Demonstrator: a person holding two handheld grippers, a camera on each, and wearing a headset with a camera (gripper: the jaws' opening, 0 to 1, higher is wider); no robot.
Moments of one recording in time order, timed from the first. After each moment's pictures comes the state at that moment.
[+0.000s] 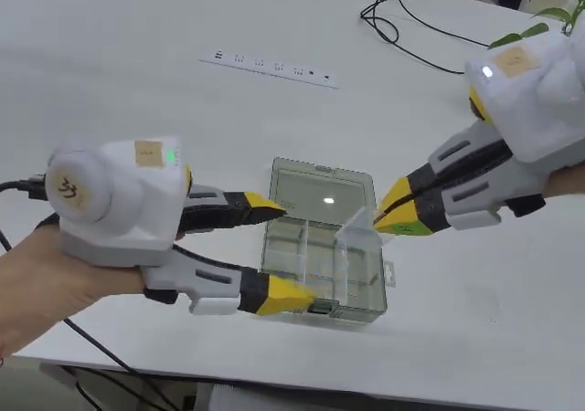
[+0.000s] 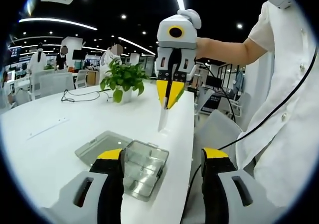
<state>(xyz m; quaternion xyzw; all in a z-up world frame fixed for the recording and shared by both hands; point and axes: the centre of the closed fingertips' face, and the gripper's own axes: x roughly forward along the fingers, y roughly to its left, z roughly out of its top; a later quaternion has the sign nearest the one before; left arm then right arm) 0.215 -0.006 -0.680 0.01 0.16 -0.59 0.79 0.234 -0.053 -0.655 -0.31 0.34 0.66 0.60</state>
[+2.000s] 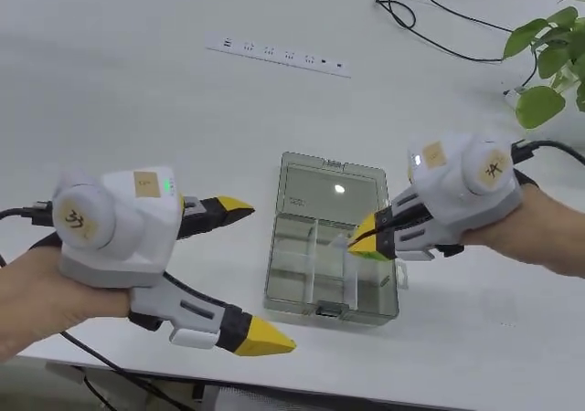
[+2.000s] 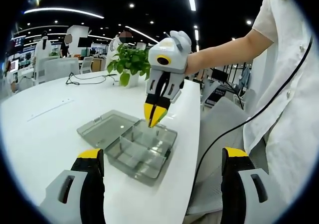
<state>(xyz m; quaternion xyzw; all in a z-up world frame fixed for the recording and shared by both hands) 0.220 0.009 -0.723 0.02 0.21 -0.57 0.79 0.275 -0.055 -0.766 -0.31 0.33 0.64 0.62</state>
